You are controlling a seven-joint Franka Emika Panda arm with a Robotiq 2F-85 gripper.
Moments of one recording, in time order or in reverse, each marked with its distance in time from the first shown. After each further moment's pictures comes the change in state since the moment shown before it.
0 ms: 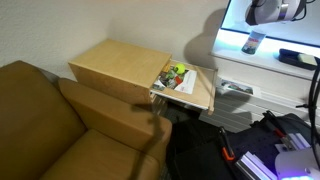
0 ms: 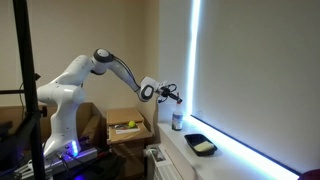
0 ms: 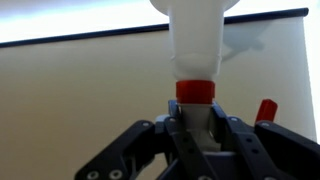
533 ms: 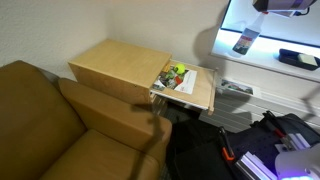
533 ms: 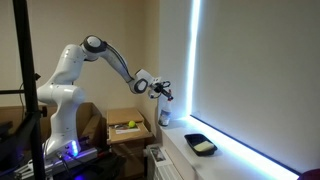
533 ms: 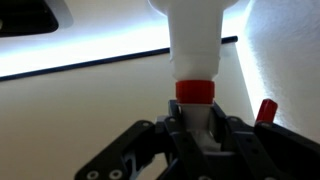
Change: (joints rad) arm -0.002 -0.360 0.097 -0.202 -0.175 -0.052 -0.028
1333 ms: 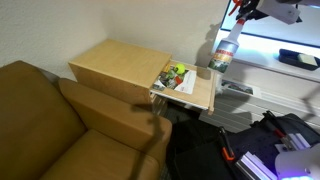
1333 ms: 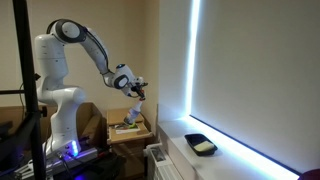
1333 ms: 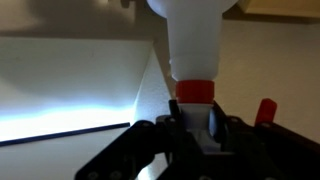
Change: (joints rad) arm 0.041 -0.615 0.169 -0.474 -0.311 -0.153 -0.031
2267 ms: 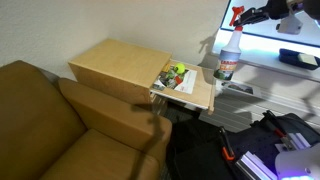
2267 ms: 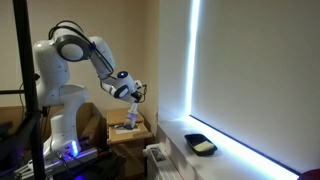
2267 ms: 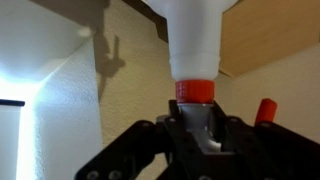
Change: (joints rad) arm 0.579 -0.451 -0.796 -0.093 -0.384 0.052 -0.580
